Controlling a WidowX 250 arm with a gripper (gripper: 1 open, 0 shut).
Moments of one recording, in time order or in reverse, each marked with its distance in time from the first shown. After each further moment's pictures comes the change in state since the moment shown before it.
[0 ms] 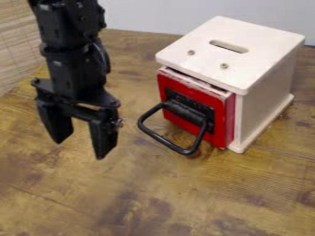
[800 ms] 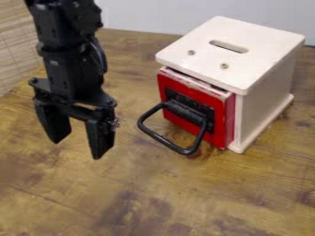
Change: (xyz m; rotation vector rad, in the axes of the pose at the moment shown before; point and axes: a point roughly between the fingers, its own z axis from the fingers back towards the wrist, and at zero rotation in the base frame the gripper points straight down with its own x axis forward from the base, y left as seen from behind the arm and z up) arm 0.000 0.003 0.000 -0.004 -0.002 -0.010
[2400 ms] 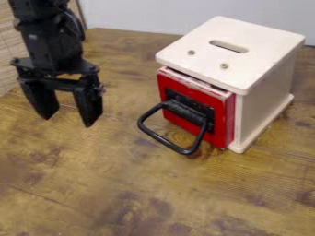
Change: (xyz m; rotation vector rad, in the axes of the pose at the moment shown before) arm 0.023 0.027 0.021 -0.054 -0.108 0.138
